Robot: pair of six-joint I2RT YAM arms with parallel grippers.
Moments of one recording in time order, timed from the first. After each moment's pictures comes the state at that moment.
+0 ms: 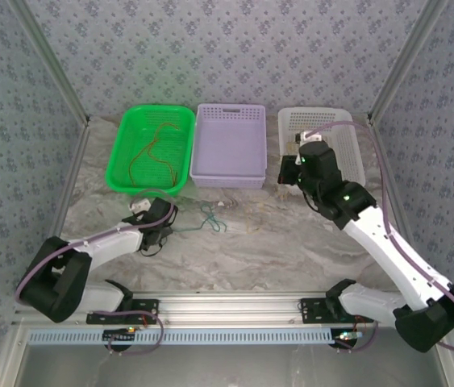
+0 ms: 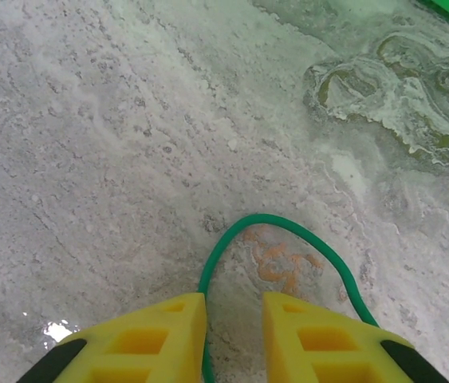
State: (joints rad) left arm -0.53 1.32 0.52 -0.36 -0.40 -0.97; right arm 0.55 1.09 1.16 -0.57 0.23 0.41
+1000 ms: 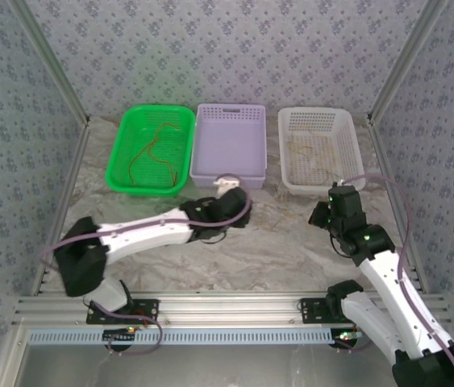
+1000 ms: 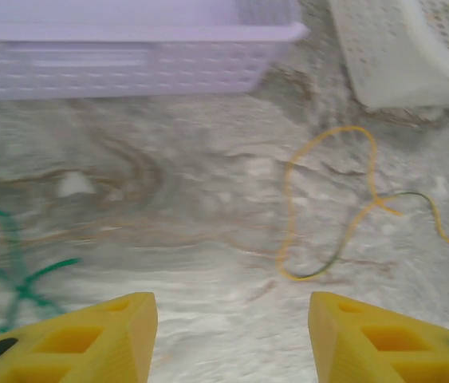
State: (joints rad) left arm -1.11 1.66 1.20 -0.41 -0.40 -0.82; right arm 0.30 0.73 0.71 -0.74 0.14 0.56
